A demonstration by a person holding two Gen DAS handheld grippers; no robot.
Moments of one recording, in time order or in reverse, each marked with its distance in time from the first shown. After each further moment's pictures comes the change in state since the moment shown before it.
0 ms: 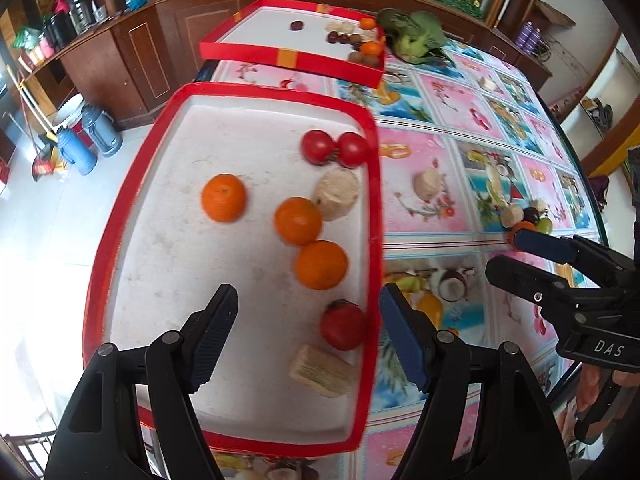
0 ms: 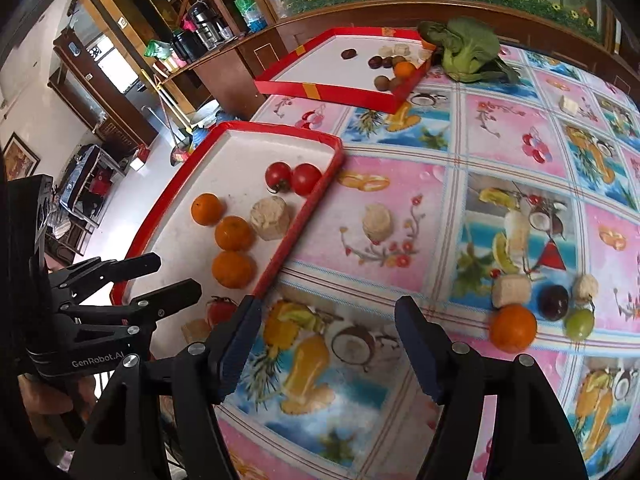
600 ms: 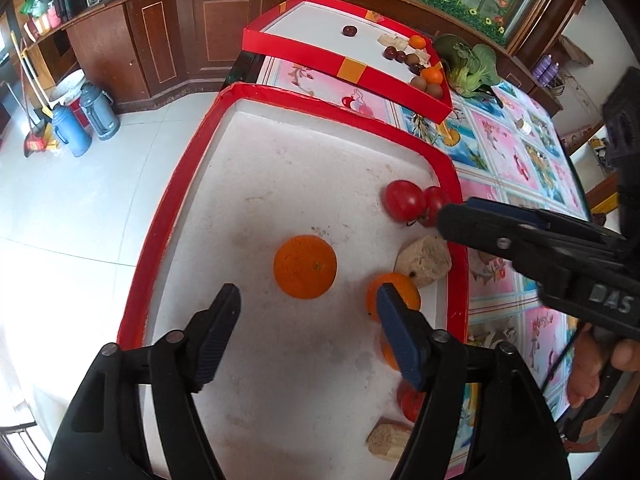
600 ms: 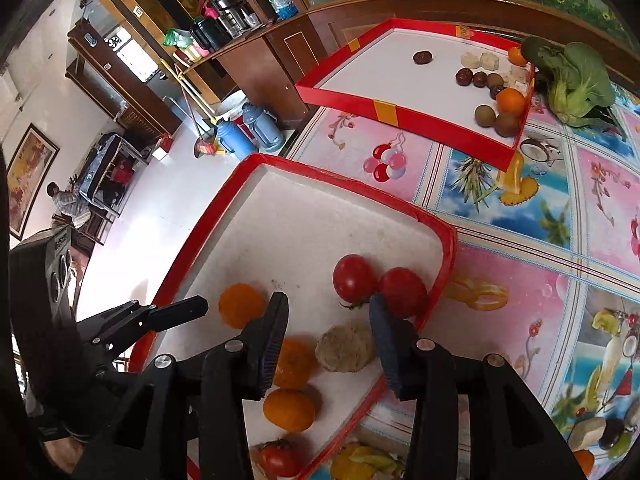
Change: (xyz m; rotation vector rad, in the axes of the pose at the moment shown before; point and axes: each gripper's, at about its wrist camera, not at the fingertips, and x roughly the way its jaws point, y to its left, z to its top) left arm 0.039 0.073 0.041 -0.099 0.006 -0.043; right arm 0.086 0.059 0.099 -0.052 0.038 0.106
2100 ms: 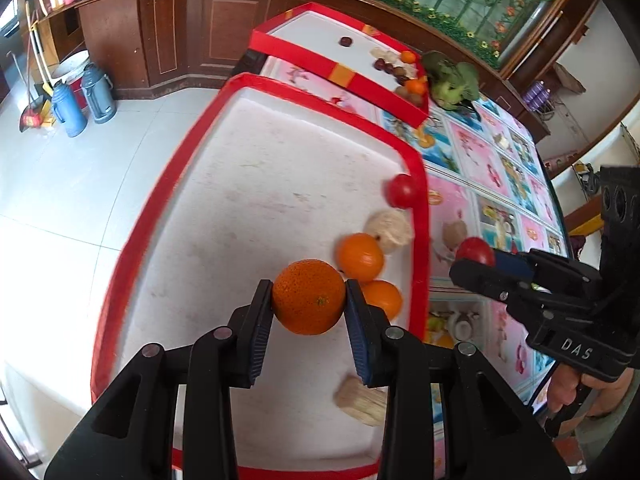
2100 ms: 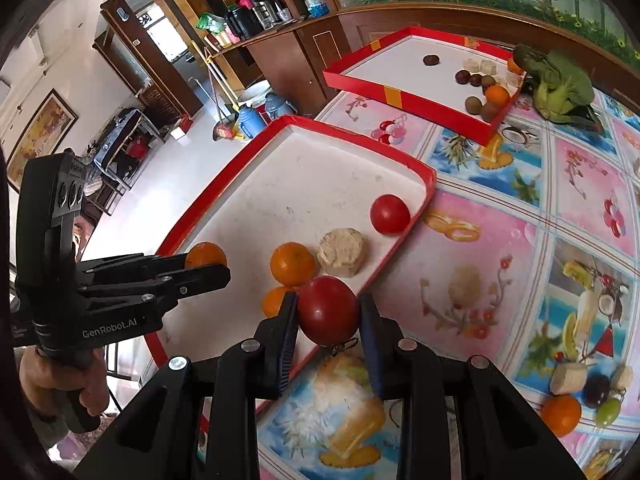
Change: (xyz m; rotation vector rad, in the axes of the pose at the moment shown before) left arm -0.022 0.001 -0.028 -0.093 -0.033 -0.083; right arm -0.041 0.002 -0.055 -0.126 0.002 0.018
